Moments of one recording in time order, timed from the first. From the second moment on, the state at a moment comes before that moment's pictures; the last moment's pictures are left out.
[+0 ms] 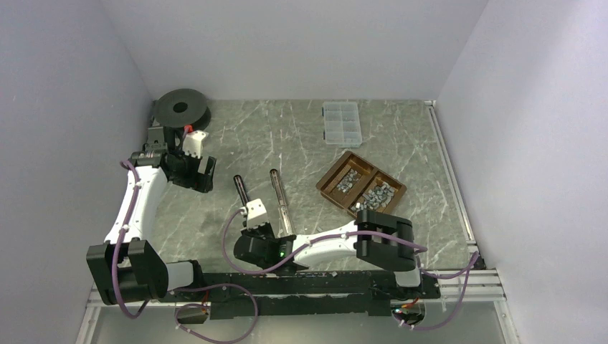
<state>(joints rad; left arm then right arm) 0.11 1.26 1.08 -0.88 0.26 0.38 1.47 1.94 1.16 0.05 0.85 0.66</state>
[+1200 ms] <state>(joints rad) 0.11 1.26 1.08 -0.88 0.26 0.38 1.50 1.91 1.11 0.08 0.85 0.64</state>
